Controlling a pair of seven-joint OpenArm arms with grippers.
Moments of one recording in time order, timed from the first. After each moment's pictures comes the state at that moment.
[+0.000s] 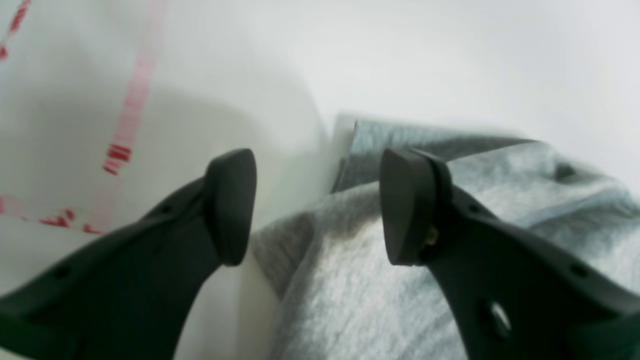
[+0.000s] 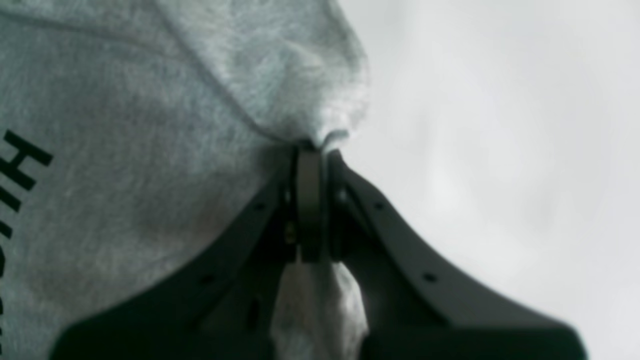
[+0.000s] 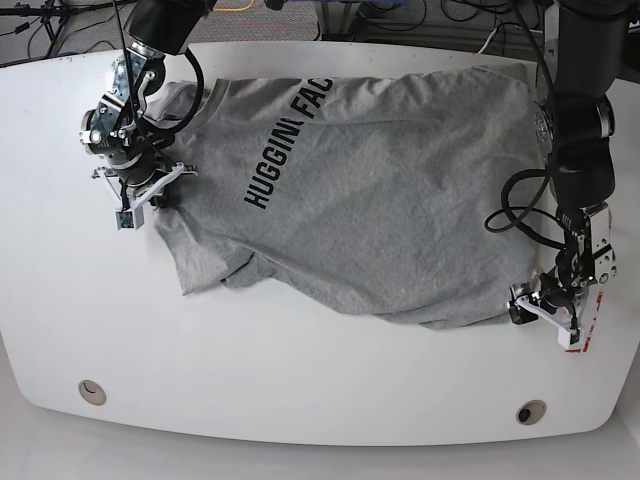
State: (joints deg) left arm -36.7 -20.1 -10.9 33.0 -17.0 -19.8 28.2; right arm -2.0 2.1 32.2 87.6 4.0 32.1 -45.4
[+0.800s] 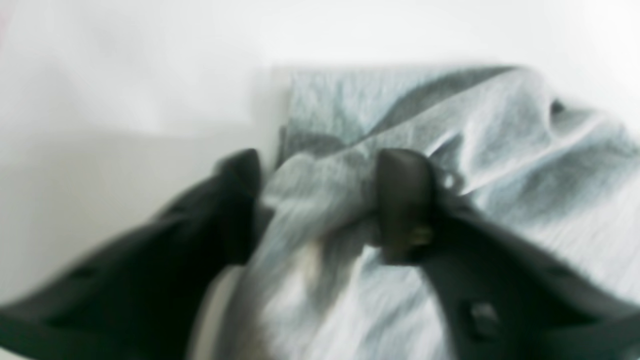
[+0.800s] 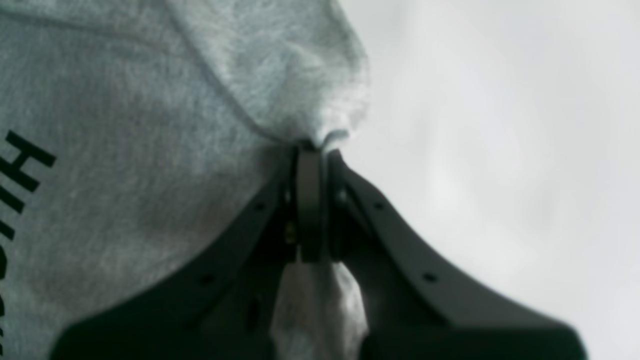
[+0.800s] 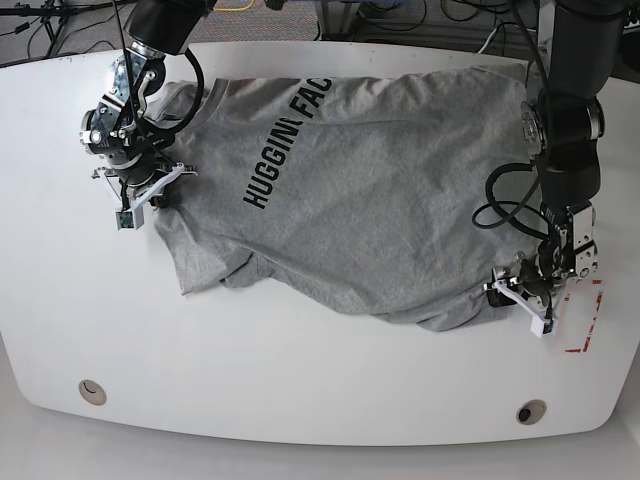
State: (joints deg) left arm -36.2 -17.8 -11.0 30.3 -12.7 -25.6 29.5; right arm -2.0 2.1 32.2 87.6 4.0 32.1 -45.4
